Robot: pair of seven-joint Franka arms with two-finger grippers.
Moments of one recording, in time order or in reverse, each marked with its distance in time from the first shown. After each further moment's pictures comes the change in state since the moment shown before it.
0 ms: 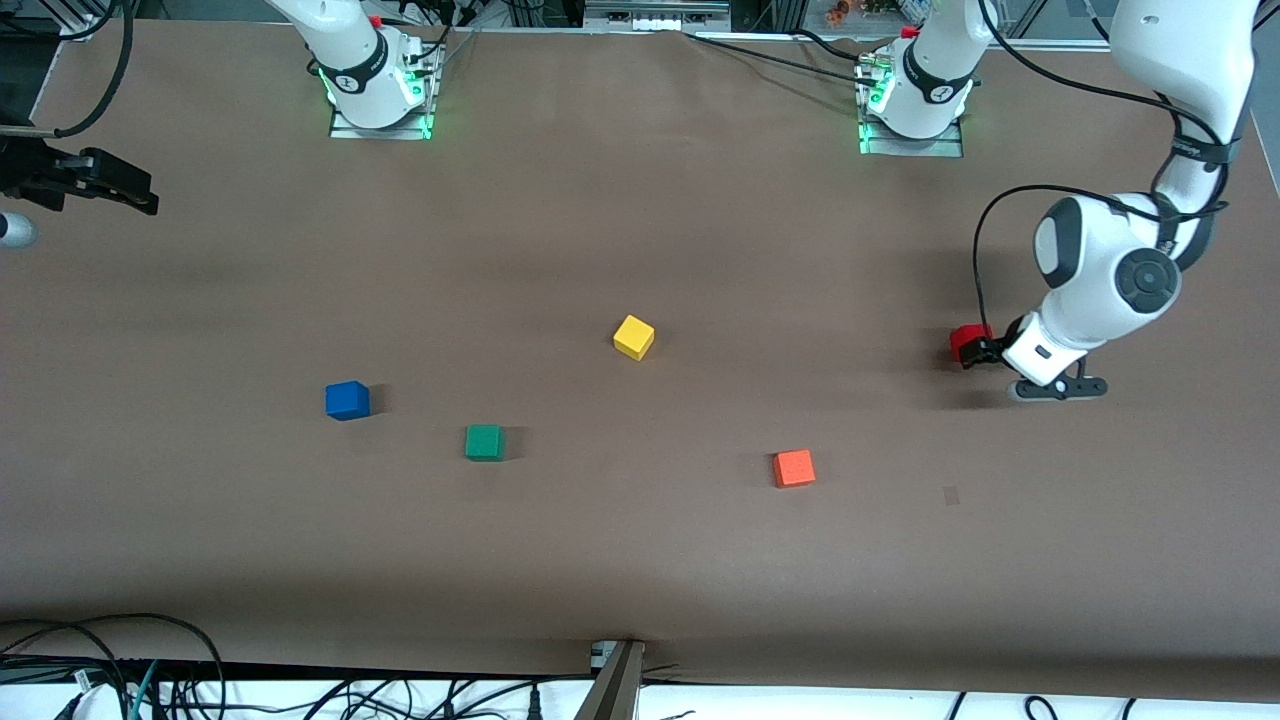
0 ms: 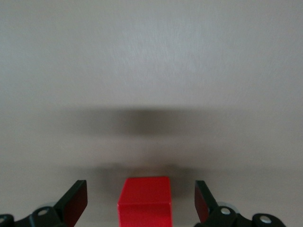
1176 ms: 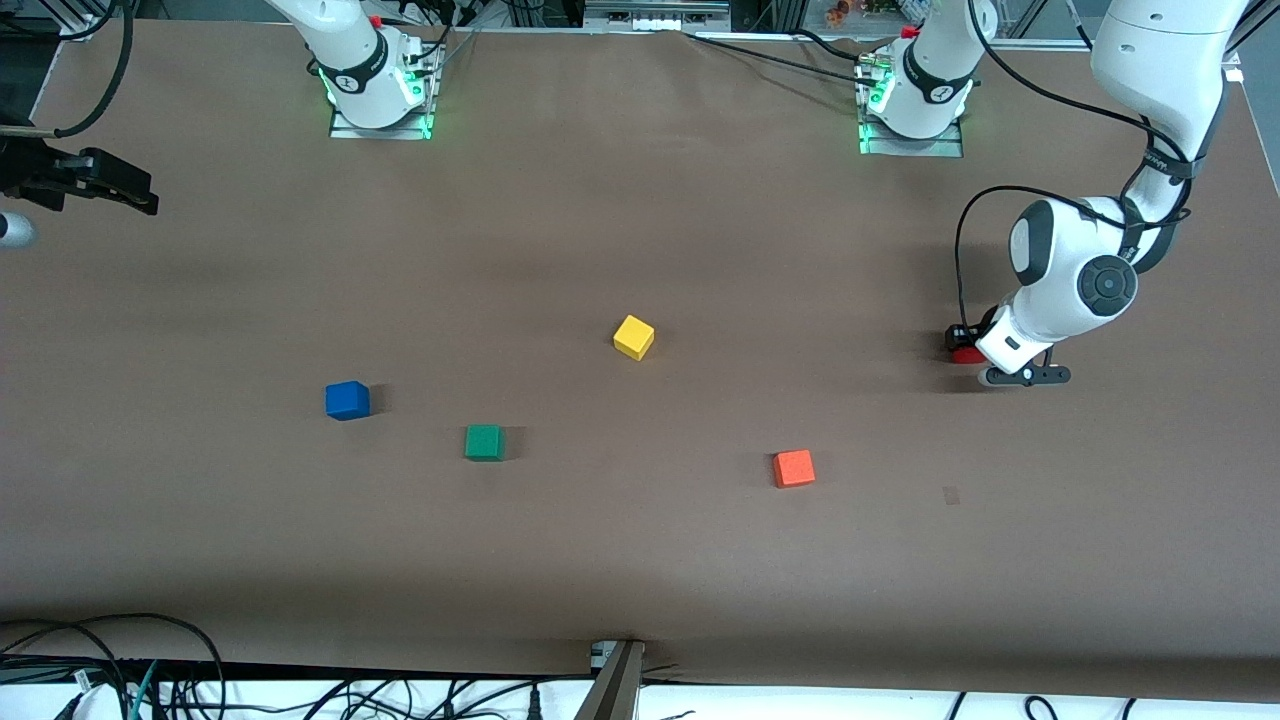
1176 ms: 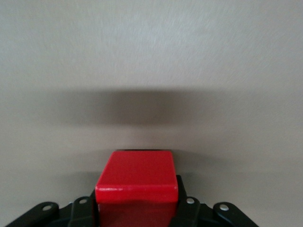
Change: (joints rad) left arm 0.000 0.042 -0.010 -0.026 0.000 0.003 0.015; right arm 0.000 0.000 0.000 0.000 0.000 0.000 0.000
